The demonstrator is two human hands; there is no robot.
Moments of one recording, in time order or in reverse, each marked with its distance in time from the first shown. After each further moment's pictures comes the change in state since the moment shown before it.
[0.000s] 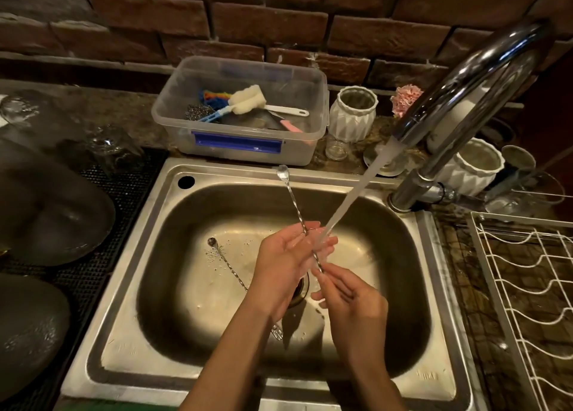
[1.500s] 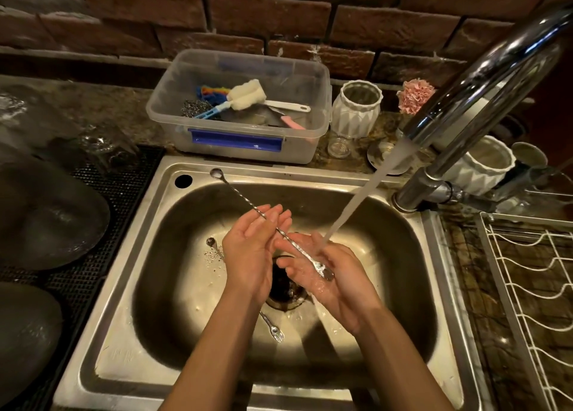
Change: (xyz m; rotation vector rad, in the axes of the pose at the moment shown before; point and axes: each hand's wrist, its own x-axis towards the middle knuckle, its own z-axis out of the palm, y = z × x) left_hand 0.014 0.020 -0.018 -0.210 0.381 0.151; right_hand 0.057 -0.026 0.015 0.892 -0.563 0.529
